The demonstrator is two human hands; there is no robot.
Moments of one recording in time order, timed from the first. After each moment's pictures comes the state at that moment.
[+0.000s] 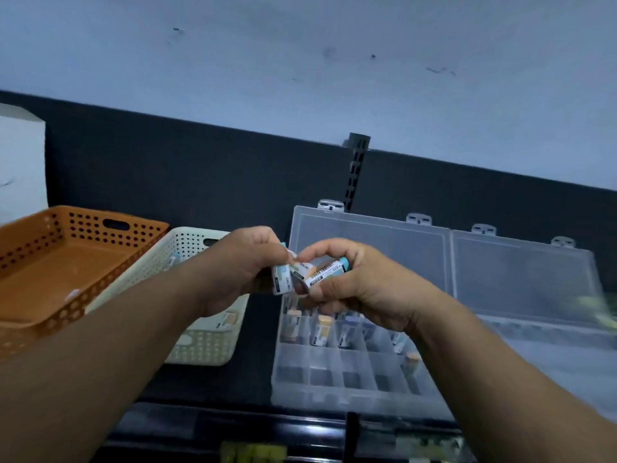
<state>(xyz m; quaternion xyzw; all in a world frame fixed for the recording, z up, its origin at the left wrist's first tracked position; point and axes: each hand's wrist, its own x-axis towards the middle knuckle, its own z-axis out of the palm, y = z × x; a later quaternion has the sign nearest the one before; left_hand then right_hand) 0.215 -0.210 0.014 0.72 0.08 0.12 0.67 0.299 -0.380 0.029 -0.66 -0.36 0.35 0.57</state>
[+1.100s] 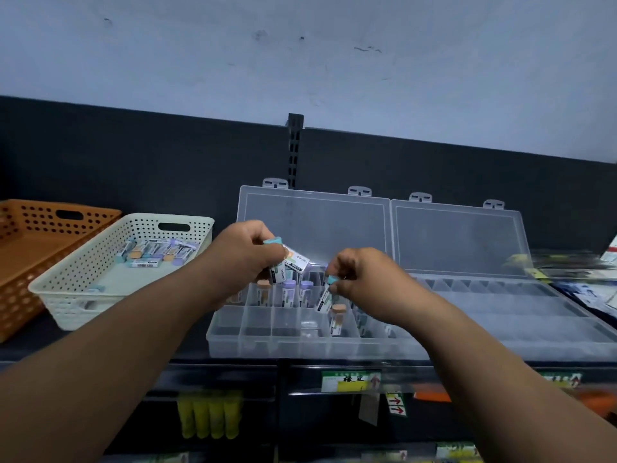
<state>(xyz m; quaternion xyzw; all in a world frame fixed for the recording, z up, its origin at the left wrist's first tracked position) 0.228 -0.314 0.002 0.81 0.12 0.18 0.55 0.314 -0.498 0.000 -0.89 -0.35 0.04 0.28</state>
